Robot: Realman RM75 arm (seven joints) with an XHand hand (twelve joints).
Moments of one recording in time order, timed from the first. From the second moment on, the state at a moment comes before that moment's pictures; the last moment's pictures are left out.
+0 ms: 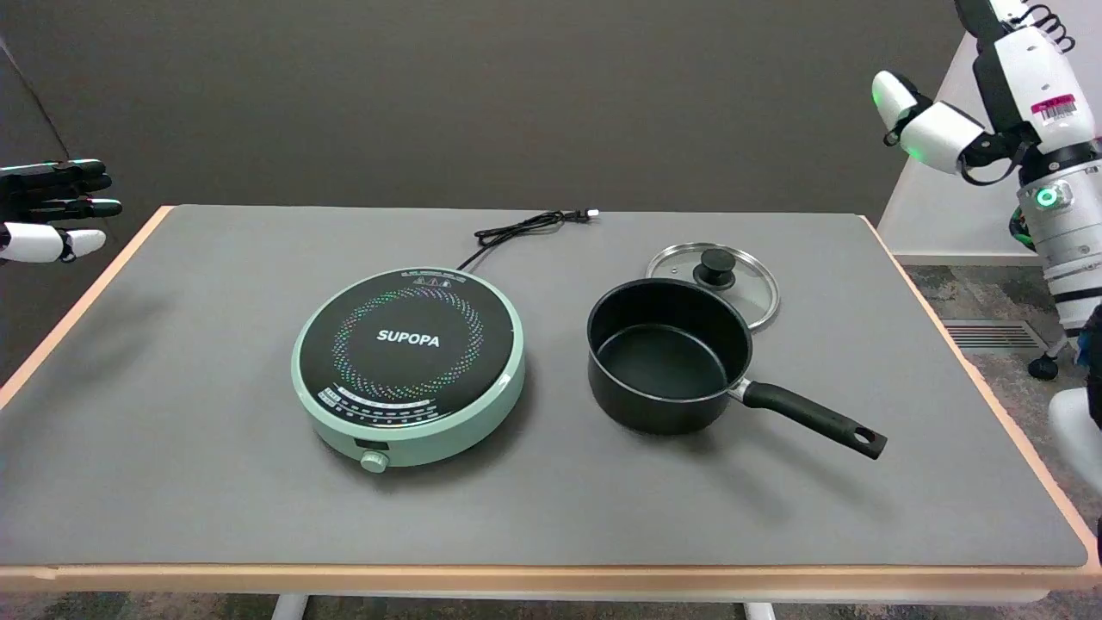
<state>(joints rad) -0.14 -1.15 -0.85 1.80 -0.49 0.43 1.58</state>
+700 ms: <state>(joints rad) -0.19 -1.18 -0.83 1.84 -0.44 0.48 1.45</state>
